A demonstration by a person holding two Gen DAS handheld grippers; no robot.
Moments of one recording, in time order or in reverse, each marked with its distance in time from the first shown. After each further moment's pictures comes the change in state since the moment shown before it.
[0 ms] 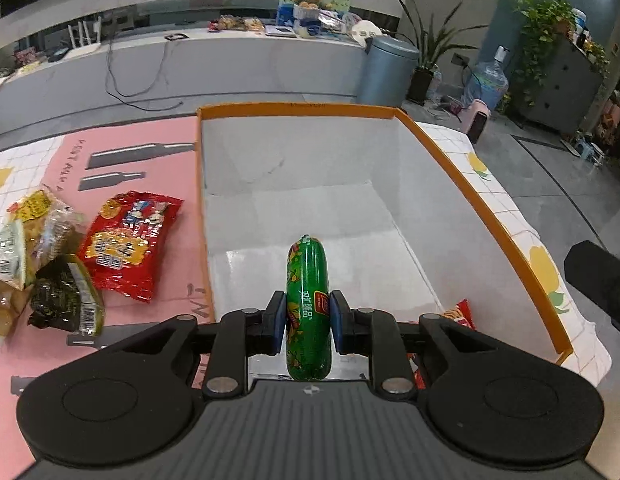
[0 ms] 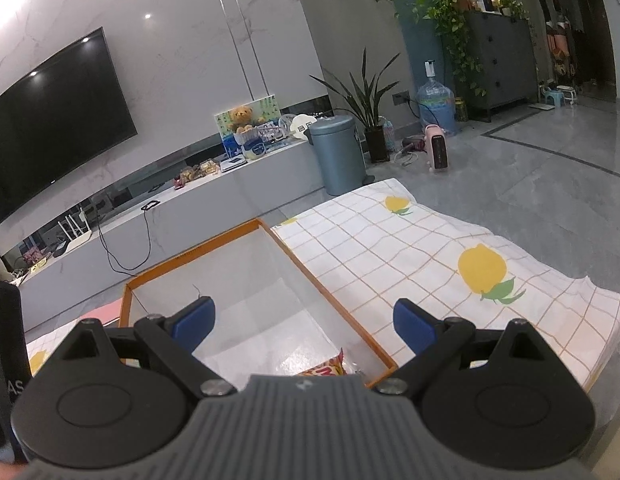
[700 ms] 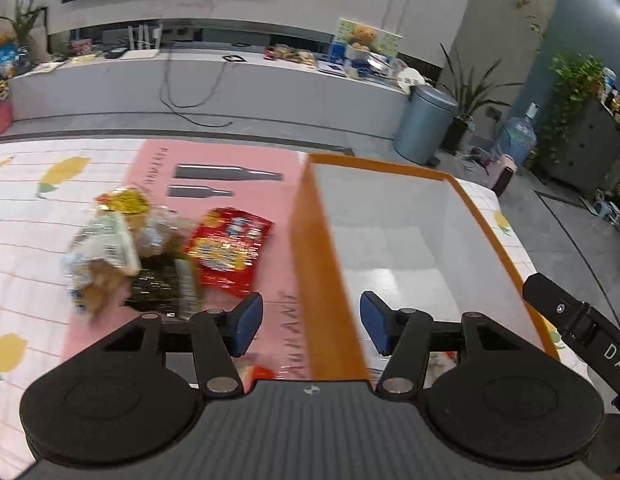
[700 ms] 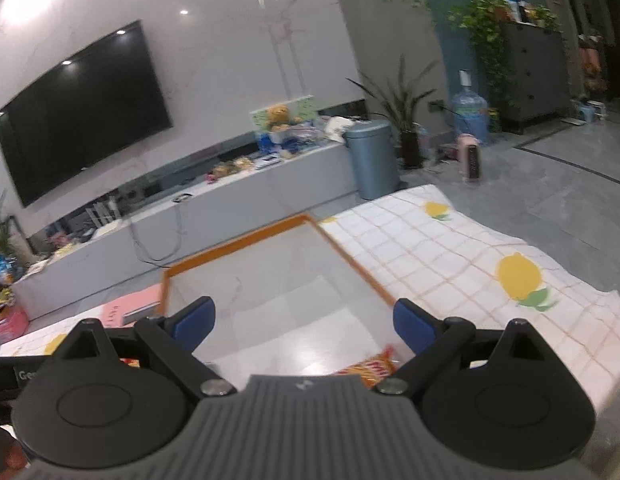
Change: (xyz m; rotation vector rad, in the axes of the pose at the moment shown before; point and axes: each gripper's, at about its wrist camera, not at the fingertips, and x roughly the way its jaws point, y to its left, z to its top) left arm -0.082 0.067 -0.005 -0.133 -0.093 0.047; right arm -0.003 0.031 -0.013 -0.068 -0.013 0.132
